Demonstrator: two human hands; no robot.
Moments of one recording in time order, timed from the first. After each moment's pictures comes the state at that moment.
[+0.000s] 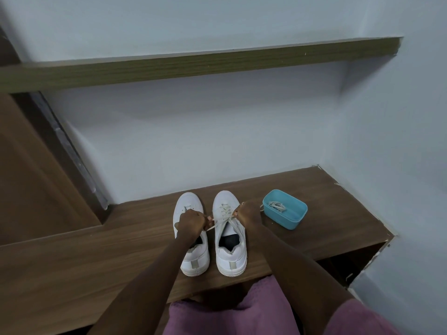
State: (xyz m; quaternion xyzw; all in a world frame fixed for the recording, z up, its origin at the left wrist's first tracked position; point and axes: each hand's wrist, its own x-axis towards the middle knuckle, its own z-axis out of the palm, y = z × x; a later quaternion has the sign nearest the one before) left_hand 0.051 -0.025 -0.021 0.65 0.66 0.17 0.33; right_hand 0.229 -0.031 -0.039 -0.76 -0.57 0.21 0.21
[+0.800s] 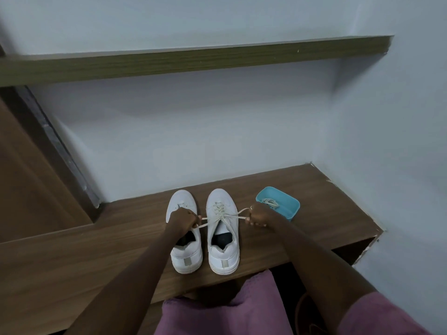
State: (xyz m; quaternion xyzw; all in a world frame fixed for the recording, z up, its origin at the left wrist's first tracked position) left_hand 0.041 -0.022 -0.015 0.73 0.62 0.08 0.29; right_hand 0.288 -0.045 -0.032 -0.74 -0.59 0.32 0.07
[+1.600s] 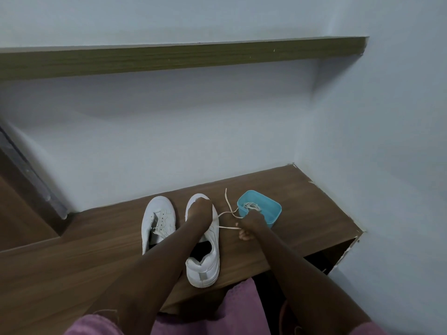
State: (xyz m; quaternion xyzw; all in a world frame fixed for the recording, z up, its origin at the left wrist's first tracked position) left_hand 0.160 0.007 -0.022 0.80 0.59 -0.04 0.09; right_hand 0.305 -0.047 -0.054 -0.80 -0.34 0.42 0.25
